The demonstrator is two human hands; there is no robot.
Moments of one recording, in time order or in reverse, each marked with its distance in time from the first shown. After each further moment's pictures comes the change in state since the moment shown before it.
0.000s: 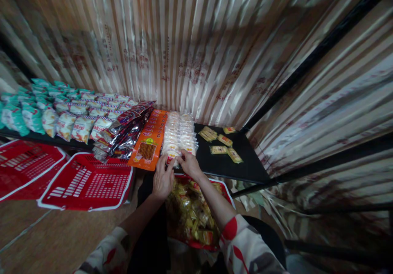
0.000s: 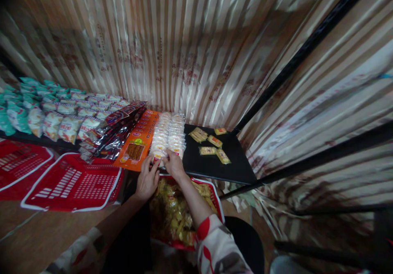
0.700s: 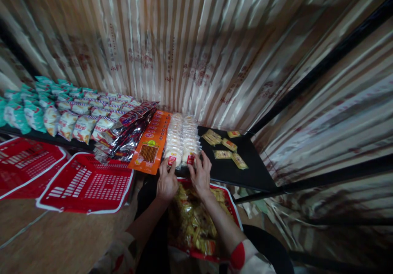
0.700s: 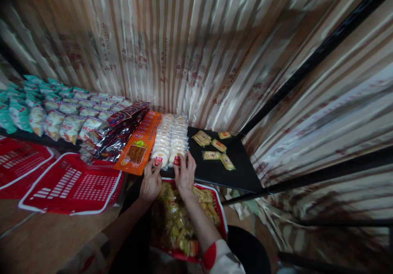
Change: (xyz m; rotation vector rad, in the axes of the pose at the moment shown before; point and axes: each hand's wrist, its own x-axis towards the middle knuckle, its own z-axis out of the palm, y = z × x) left_hand 0.005 0.002 0.016 -0.062 -0.005 -0.135; right_hand -0.025 0.049 0.020 -0.161 0.517 -0.193
